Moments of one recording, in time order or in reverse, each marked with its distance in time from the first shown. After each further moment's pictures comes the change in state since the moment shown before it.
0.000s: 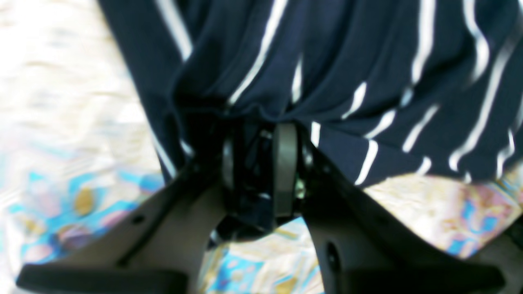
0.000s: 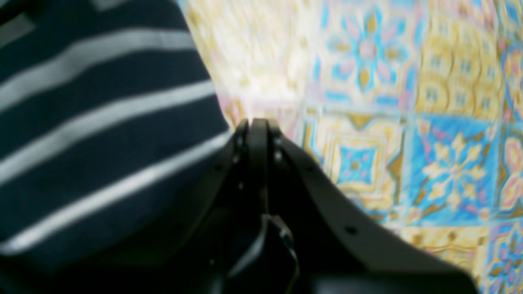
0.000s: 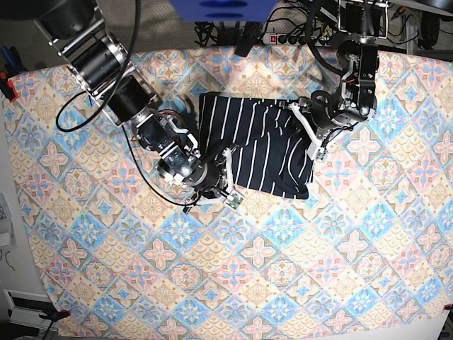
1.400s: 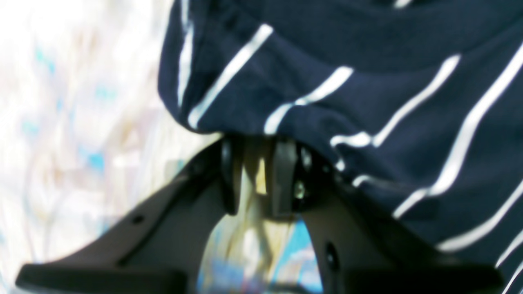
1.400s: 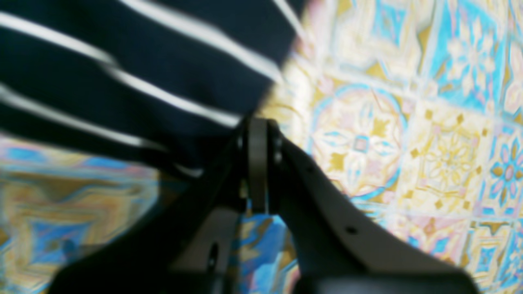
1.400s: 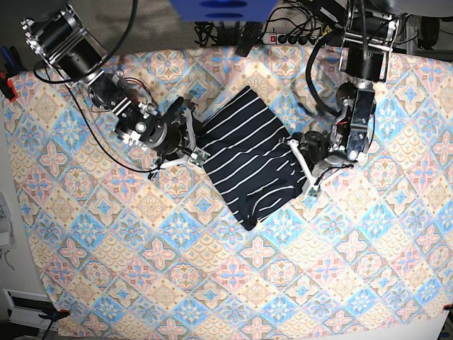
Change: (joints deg) left arm -17.7 0.0 9.5 -16.4 3.1 1.5 -2.3; right arm -15.0 18.3 -0.2 26.6 1.0 -0.2 -6.5
